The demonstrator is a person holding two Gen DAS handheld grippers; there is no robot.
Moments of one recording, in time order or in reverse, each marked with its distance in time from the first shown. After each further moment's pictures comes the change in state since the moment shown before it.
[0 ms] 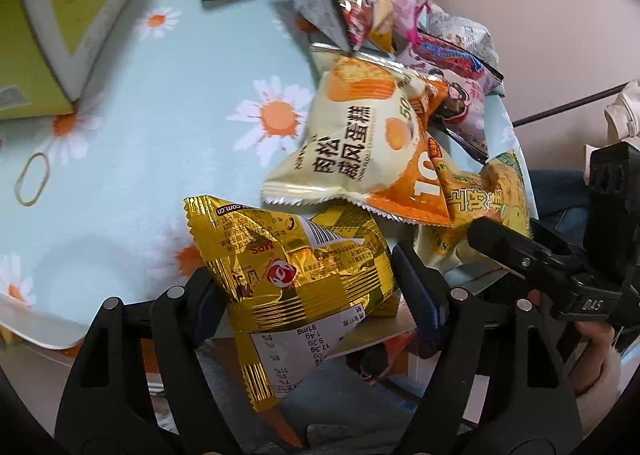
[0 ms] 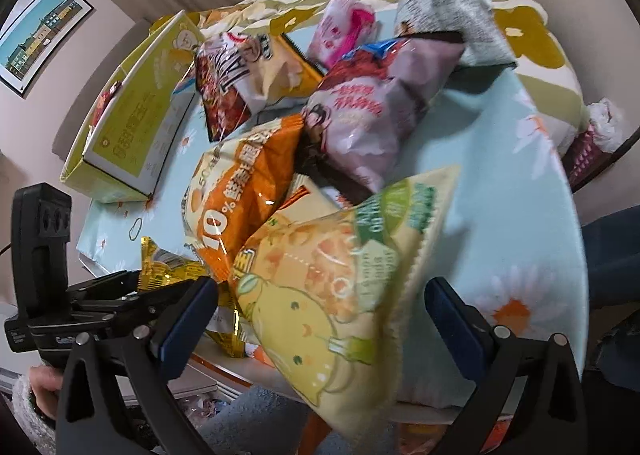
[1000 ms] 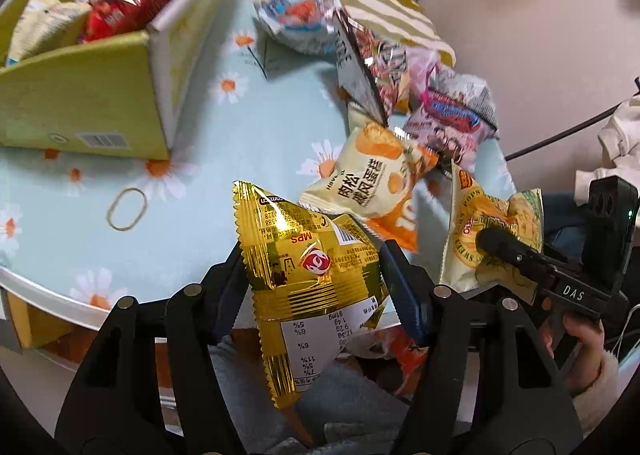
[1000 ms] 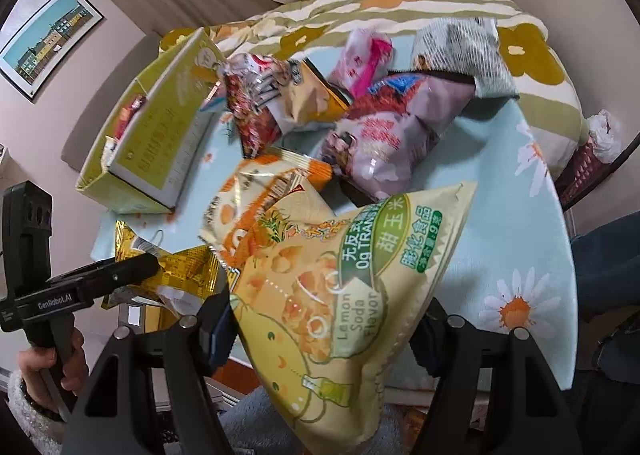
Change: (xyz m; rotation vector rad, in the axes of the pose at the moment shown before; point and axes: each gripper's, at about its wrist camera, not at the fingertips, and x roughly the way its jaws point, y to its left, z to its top) left arm -0.076 0.019 0.009 -0.006 -0.125 0.050; right arm -0.032 0.018 -0.002 -0.011 -0.072 0.013
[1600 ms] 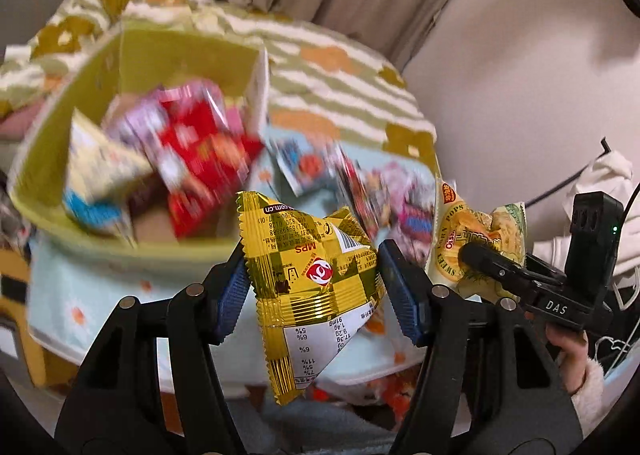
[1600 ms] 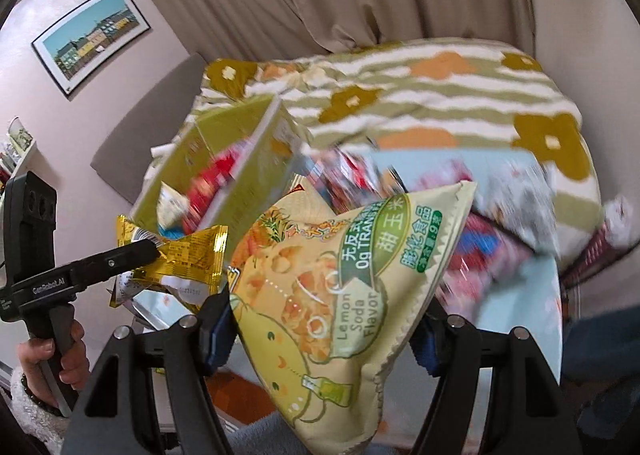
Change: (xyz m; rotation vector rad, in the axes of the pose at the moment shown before) left arm -0.105 0.026 0.087 0.017 -0.229 -0.040; right arm -0.042 0.100 0.083 -0.133 -0.152 0.050
